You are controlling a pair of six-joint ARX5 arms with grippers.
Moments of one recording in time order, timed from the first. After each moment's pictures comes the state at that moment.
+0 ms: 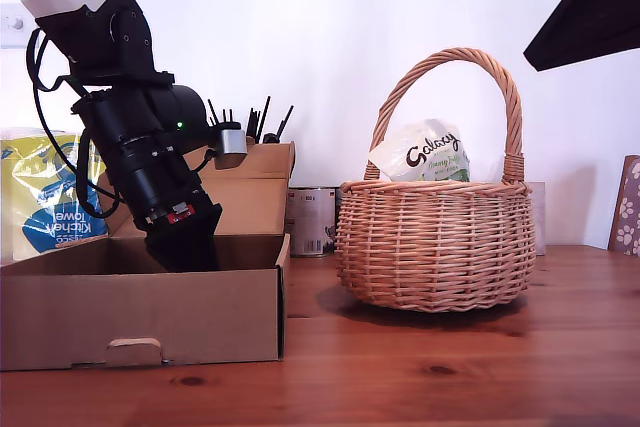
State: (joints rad) left arm -0.38 2.04 1.42 -0.76 0.40 0.74; right arm 0.52 0.68 0.59 -0.53 -0.43 0.00
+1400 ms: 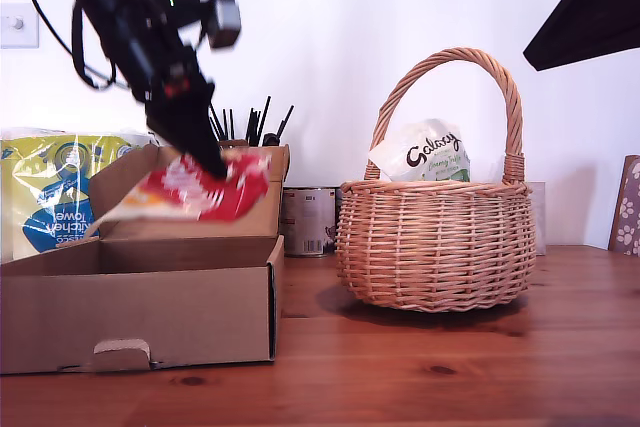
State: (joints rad) left arm -0.38 1.84 1.61 -0.95 0.41 0.73; right arm 0.52 0.68 0.59 -0.53 -0.43 0.00
